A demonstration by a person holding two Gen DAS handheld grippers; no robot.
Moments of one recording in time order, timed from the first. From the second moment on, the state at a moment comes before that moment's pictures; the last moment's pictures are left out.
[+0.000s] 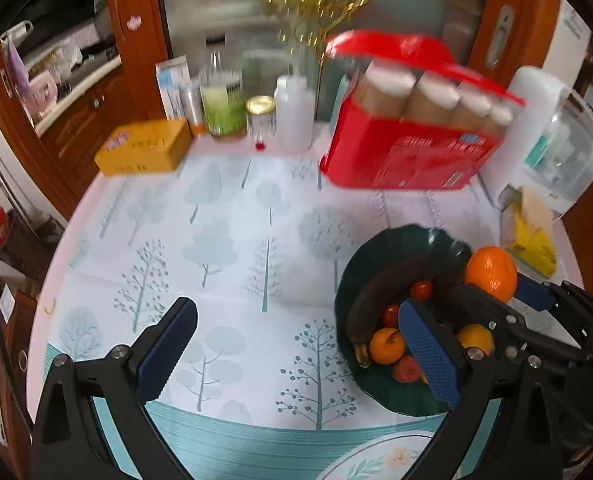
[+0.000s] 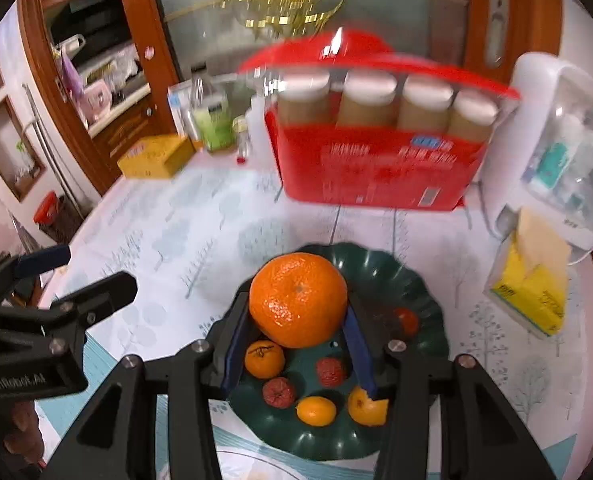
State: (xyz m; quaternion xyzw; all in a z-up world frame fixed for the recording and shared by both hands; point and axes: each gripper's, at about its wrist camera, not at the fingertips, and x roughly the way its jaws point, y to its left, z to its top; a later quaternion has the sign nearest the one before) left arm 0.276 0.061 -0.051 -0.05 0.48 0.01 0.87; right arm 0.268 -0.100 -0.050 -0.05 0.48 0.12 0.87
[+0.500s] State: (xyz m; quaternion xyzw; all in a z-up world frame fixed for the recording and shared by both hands) left arm 0.301 0.056 -0.139 -0.03 0.55 0.00 0.83; right arm 0.287 -0.095 -0.143 -0.08 0.55 0.11 0.83
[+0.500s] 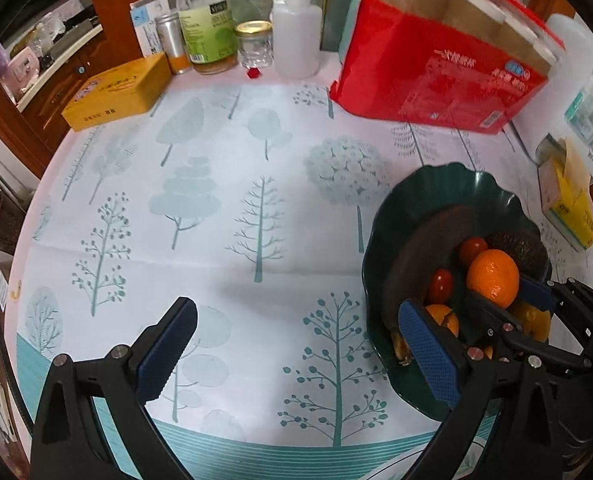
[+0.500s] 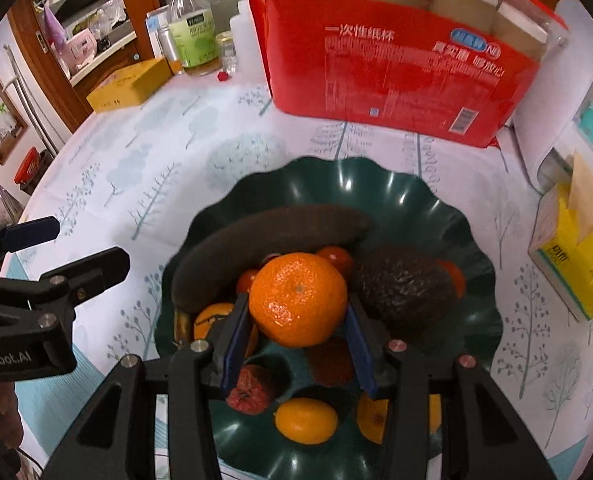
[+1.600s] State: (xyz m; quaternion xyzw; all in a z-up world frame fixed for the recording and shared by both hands) left arm 0.190 0.048 -0.091 -0.04 0.53 -0.04 0.84; right arm 0.183 -0.123 -0.083 -0.03 0.50 0.08 0.86
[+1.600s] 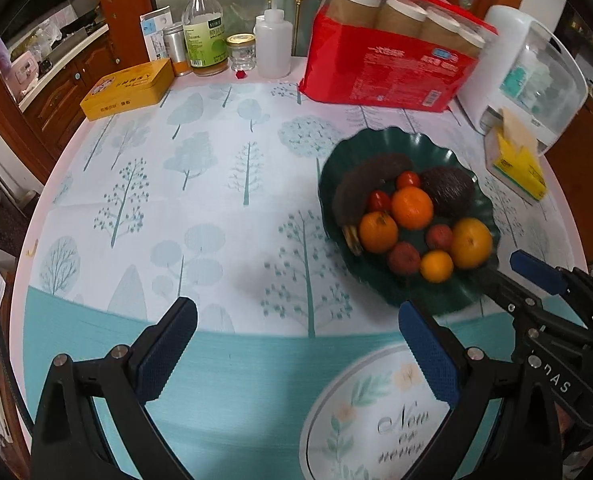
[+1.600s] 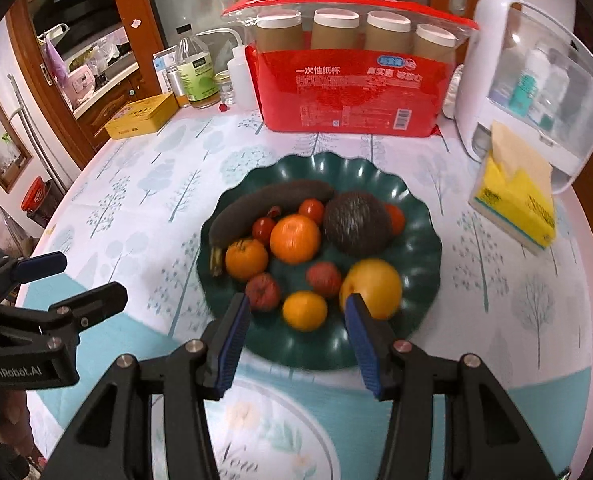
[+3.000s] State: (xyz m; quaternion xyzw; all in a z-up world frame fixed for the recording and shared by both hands) left arm 0.000 0.030 -0.019 -0.02 0.49 -0.04 0.87; right arm -0.020 -0.130 0.007 0.02 0.46 0.00 0.89
